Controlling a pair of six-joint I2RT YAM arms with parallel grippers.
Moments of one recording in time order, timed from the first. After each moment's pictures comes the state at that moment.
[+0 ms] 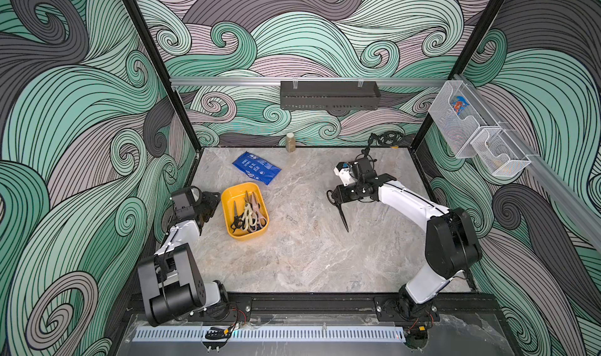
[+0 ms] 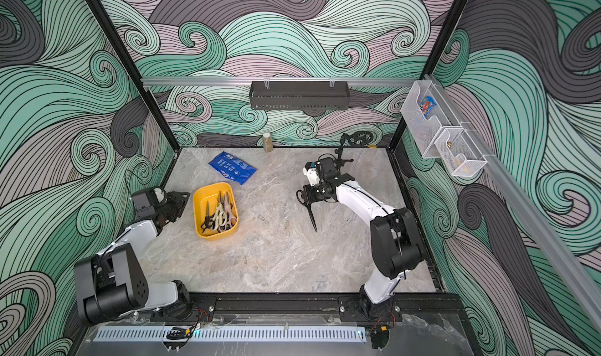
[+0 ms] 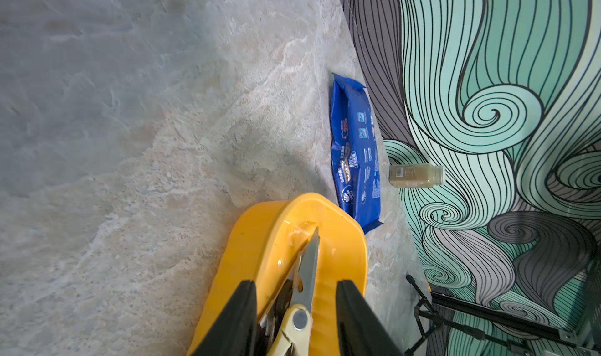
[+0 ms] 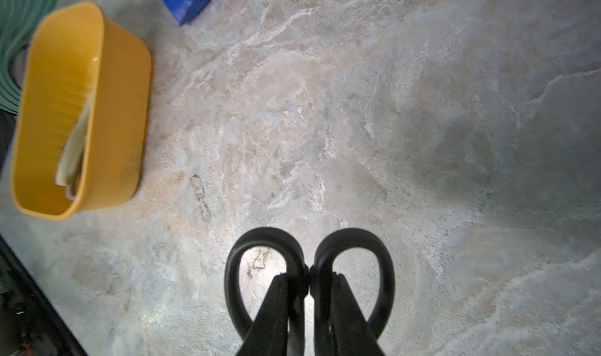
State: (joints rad) left arm 0.40 1.34 0.62 0.04 0.46 -0.81; right arm 0.36 1.68 1.21 -0.55 -0.35 0.15
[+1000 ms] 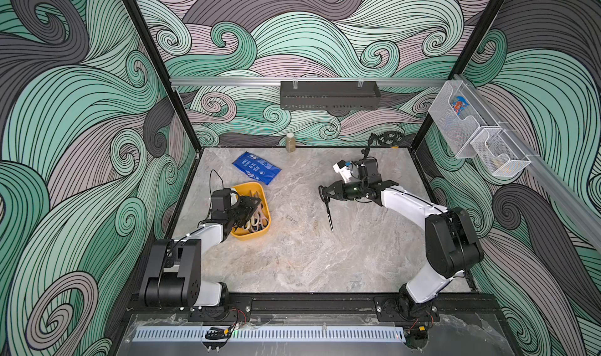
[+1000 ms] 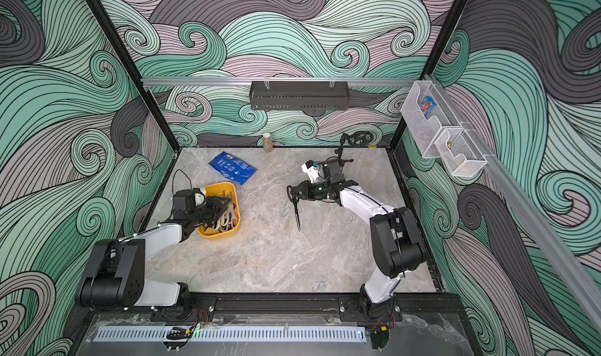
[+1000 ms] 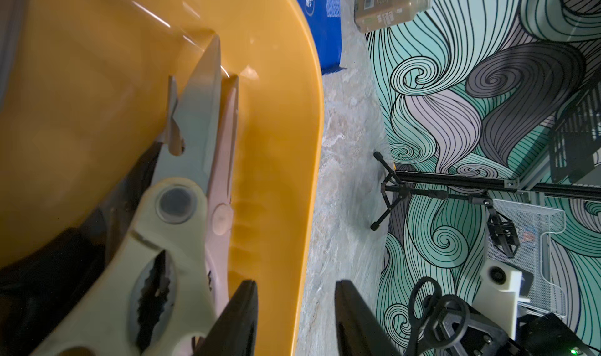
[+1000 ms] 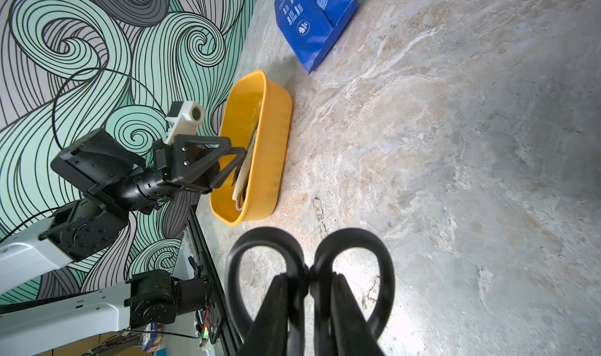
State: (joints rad) left arm -0.02 1.42 0.51 0.27 0.52 -0.99; right arm 0.31 1.68 1.11 -0.24 -0.74 0.41
